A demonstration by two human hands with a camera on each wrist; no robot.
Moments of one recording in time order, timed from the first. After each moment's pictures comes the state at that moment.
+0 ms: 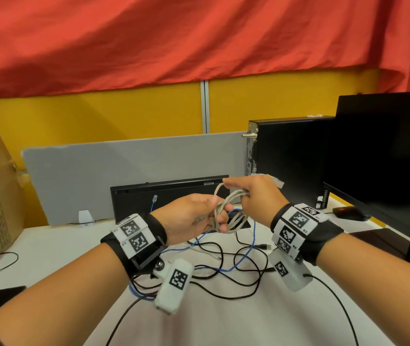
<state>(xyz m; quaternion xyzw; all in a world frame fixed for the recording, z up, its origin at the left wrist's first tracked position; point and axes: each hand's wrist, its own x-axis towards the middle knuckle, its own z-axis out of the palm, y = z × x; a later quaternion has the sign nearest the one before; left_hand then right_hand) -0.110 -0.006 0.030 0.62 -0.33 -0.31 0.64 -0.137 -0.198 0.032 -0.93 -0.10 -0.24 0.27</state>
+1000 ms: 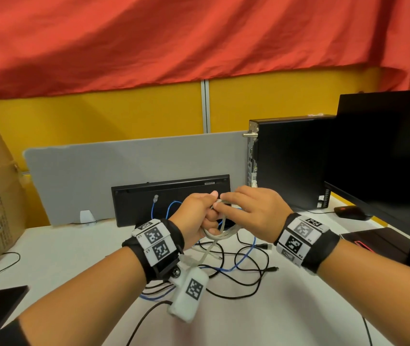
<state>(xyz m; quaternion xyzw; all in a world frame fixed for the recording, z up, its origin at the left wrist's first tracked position) -0.114 -0.027 0.019 0.62 -0.18 -0.23 0.73 -0.141 -0.212 0.006 -0.77 -0.39 -0.48 -0.12</state>
